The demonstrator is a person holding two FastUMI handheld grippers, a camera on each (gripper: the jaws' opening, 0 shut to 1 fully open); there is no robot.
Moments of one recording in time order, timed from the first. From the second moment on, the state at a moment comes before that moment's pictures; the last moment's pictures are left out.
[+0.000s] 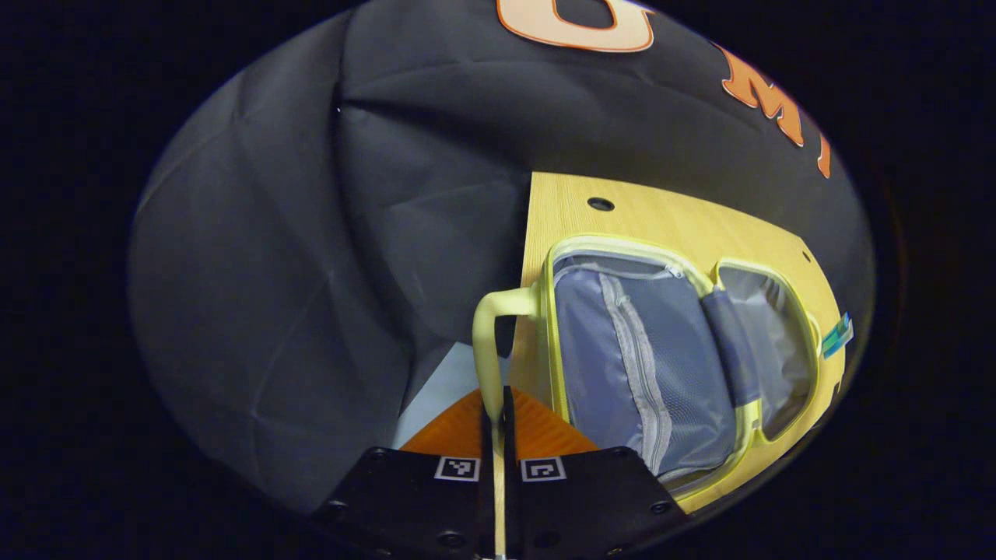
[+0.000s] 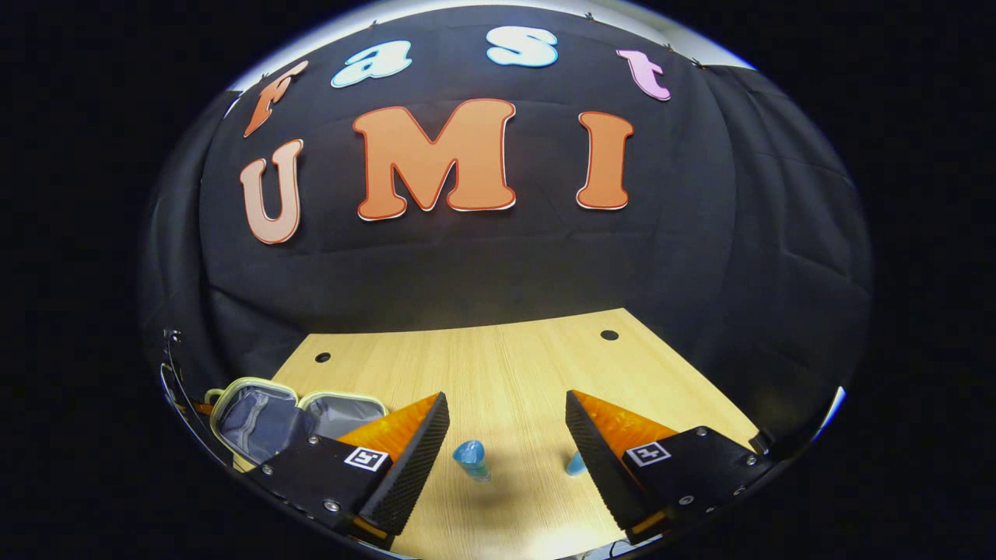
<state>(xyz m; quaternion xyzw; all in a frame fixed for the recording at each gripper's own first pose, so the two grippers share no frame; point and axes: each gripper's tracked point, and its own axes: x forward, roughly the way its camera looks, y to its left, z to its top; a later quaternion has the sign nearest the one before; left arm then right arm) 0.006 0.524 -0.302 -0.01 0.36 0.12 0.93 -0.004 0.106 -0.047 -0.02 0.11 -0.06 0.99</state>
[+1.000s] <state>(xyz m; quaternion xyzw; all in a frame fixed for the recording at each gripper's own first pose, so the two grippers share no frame) 0.043 0.275 -0.049 0.05 0.09 0.08 0.99 0.006 0.031 -0.065 -0.03 0.12 -0.05 0.99</state>
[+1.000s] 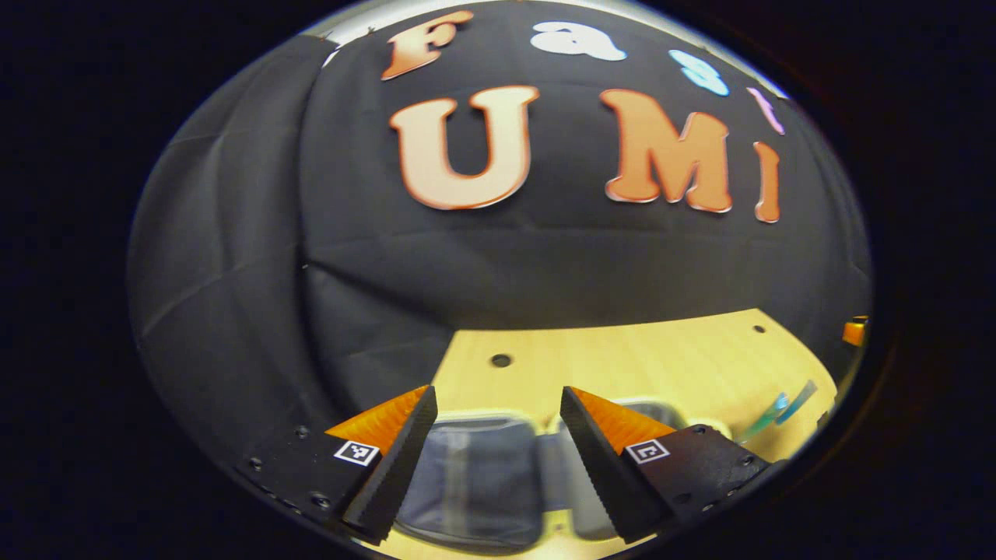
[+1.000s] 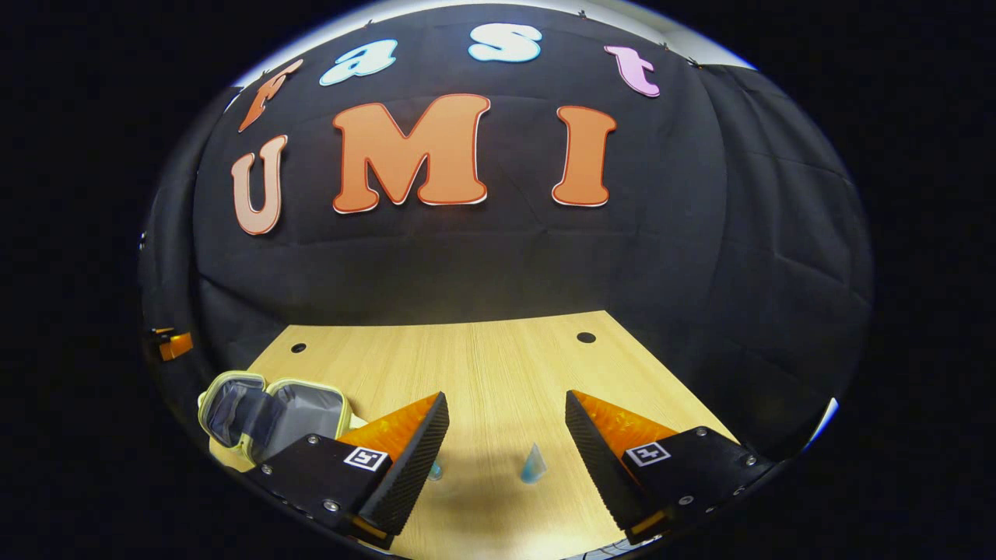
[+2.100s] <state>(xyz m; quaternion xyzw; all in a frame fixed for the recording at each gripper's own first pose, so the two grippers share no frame) 0.128 -0.120 -0.230 0.05 0.17 -0.10 0.98 -0.036 -0.139 -0.130 -0.02 0.21 -0.12 0.97</state>
